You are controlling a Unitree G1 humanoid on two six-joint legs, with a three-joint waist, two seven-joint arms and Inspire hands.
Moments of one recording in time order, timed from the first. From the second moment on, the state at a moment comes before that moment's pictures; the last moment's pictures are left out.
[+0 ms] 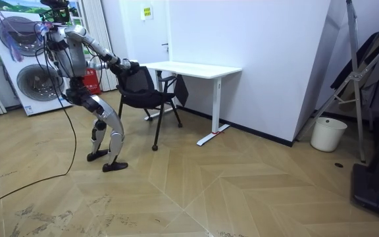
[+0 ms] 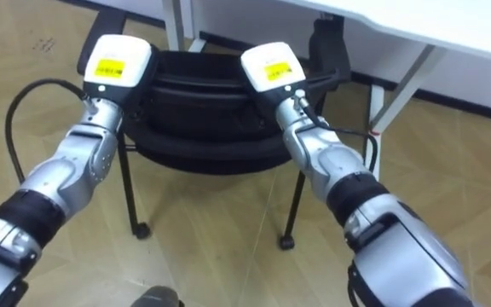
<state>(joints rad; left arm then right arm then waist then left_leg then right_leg) -0.66 0.32 -0.46 0.82 0.98 0.05 0.44 -0.78 -0.27 0.60 0.98 -0.93 -0.07 -0.34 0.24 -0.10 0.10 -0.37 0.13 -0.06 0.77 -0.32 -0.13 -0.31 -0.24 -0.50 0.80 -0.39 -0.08</state>
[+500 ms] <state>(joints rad) -0.64 0.26 -0.50 0.82 0.94 0.10 0.48 -0.73 -0.32 0.54 0.92 -0.98 -0.10 -0.33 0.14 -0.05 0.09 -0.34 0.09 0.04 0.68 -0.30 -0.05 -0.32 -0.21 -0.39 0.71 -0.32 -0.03</state>
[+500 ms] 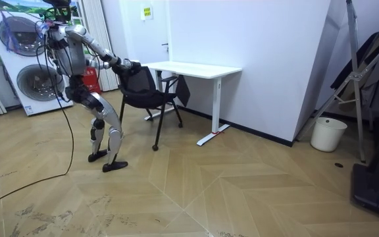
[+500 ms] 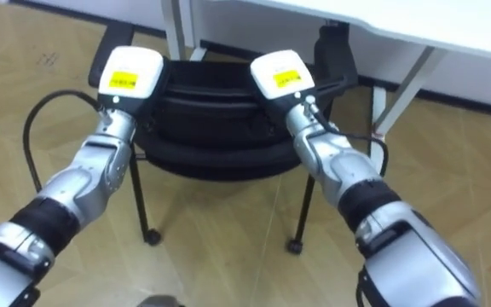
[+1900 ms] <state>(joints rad) -0.69 0.29 -0.45 0.80 1.01 -0.02 0.35 -0.63 -0.35 0.45 0.85 -0.99 -0.14 -0.40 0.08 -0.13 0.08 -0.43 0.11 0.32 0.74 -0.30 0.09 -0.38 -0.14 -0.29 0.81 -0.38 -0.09</state>
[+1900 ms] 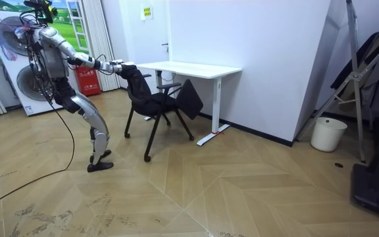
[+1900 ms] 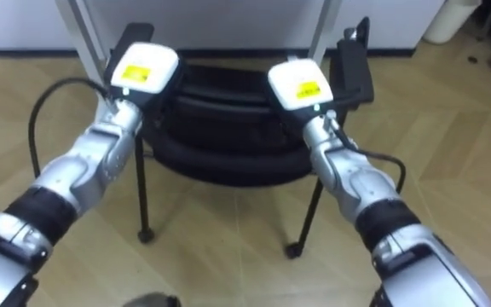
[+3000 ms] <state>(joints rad) -0.71 0.26 -0.44 0.77 1.01 0.07 0.42 -0.72 -0.38 0.47 0.81 -1.01 -0.11 -0.35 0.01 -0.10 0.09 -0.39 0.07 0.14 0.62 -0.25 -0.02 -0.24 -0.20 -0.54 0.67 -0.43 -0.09</state>
